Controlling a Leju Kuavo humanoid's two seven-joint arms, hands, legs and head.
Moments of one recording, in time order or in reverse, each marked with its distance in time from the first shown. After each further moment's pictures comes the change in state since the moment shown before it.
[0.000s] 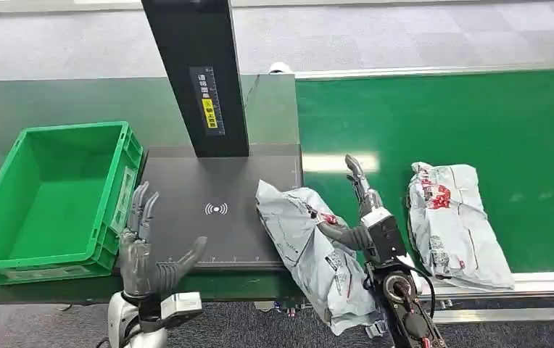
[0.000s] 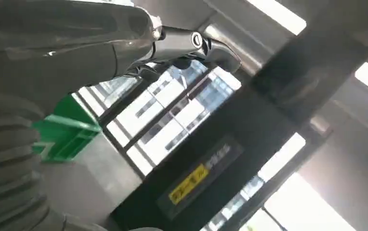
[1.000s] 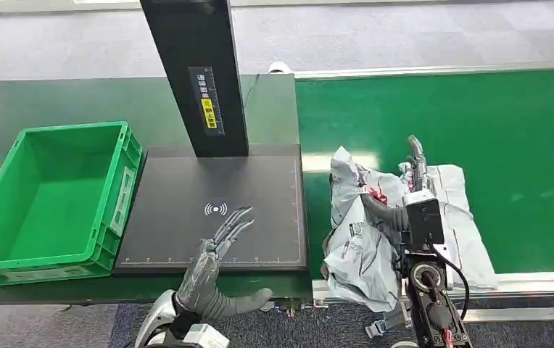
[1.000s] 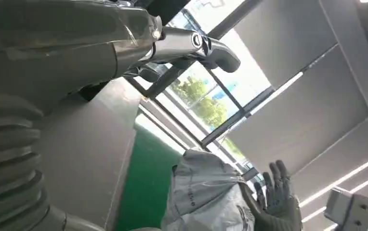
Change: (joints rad) left arm -0.010 0.066 -0.299 -0.074 0.118 -0.531 0.085; right arm -0.021 -0.017 -0.170 -0.055 0.076 -0.156 0.046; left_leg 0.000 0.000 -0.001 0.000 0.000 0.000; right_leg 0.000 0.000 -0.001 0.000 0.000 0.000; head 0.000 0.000
